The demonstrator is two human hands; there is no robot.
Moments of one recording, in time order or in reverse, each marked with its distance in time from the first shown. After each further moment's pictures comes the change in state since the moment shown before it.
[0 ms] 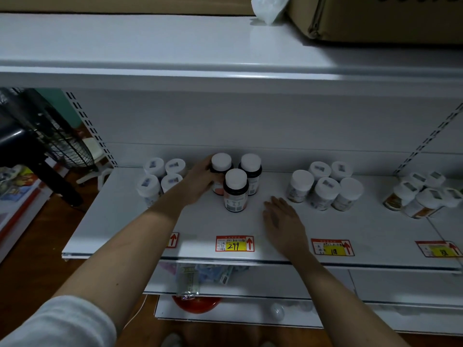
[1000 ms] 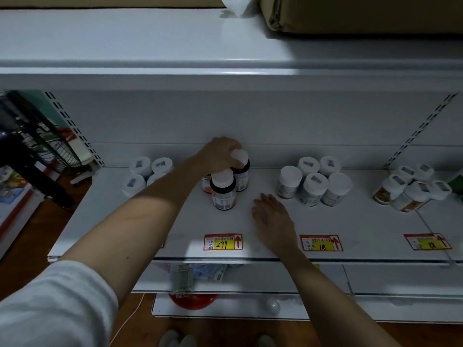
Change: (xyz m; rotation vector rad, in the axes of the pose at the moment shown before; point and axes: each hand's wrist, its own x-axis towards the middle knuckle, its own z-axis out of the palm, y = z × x) left_hand 0.044 0.059 0.046 0.958 -0.075 0.205; right_hand -0.002 -0.004 -0.010 0.073 -0.011 0.001
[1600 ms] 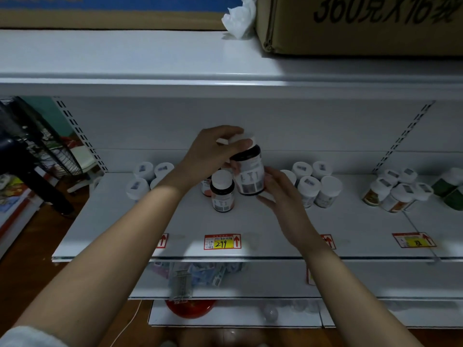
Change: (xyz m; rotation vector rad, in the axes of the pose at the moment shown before) left_hand -0.095 0.061 -0.039 -0.654 0.293 0.087; right_hand -0.008 -0.073 -0.084 1.018 0.029 0.113
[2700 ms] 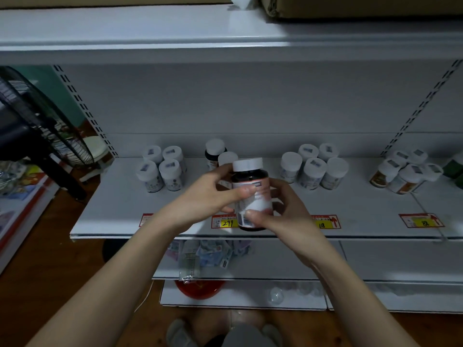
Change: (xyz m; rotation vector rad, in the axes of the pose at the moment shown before) left_hand -0.110 -0.015 0.010 -0.084 -0.245 -0.188; right_hand -0.083 -0.017 0.010 -0.198 -0.130 0.071
